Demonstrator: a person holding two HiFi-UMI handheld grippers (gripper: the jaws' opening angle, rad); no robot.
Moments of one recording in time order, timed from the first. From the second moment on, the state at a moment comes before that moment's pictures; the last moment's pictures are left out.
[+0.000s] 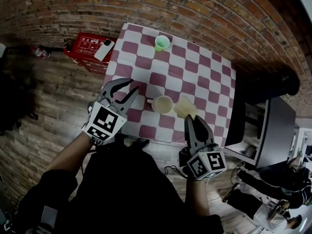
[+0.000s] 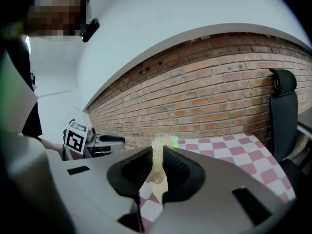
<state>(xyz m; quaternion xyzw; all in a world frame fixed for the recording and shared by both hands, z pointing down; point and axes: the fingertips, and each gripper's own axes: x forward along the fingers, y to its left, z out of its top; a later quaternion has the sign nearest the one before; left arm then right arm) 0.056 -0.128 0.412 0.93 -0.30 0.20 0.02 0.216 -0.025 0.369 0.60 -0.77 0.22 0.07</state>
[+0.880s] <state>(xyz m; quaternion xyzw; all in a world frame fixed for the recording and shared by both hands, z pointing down) 0.093 -0.075 0.351 0.96 -0.25 0.11 0.09 0.197 -0.003 0.315 0.58 -0.80 0.13 0.03</state>
